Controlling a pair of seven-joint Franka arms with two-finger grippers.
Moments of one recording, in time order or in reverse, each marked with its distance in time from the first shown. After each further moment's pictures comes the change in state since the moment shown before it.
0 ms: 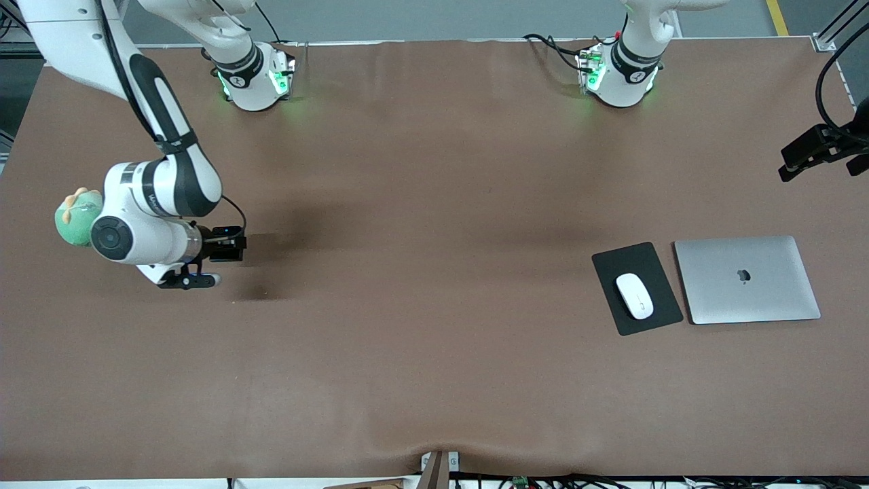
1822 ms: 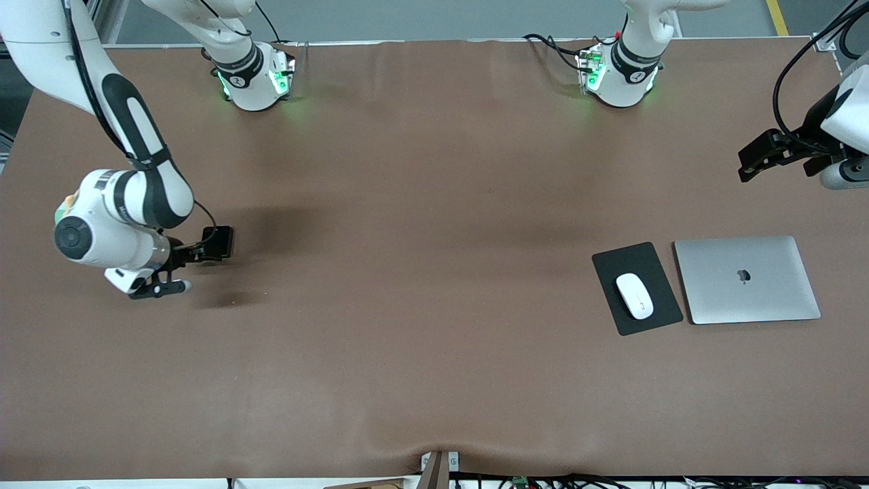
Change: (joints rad) left arm -0.004 0.001 -0.067 -0.029 0.000 -0.010 -0.083; right arm -0.112 0.055 0.014 0.068 -0.011 0.109 -0.207
